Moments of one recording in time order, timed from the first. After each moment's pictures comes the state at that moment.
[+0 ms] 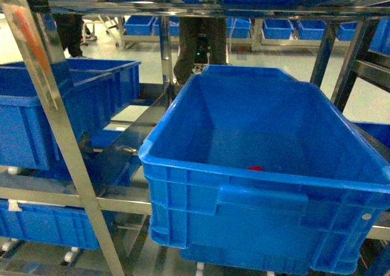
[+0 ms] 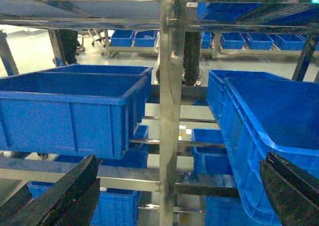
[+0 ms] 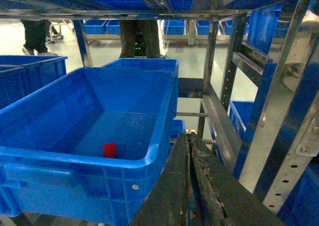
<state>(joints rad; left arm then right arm) 0.00 0.01 0.01 0.00 0.00 0.00 0.00 0.22 0.01 0.22 0.00 -0.01</state>
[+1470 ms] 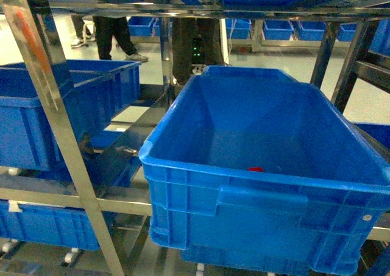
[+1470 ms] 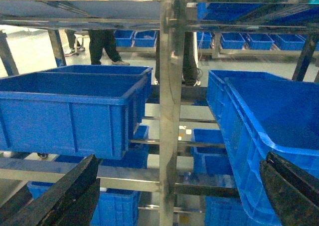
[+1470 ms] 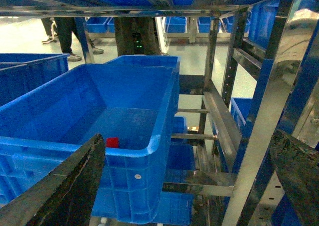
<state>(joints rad) 0.00 0.01 0.01 0.00 0.00 0.00 0.00 0.00 0.01 0.00 0.00 0.00</state>
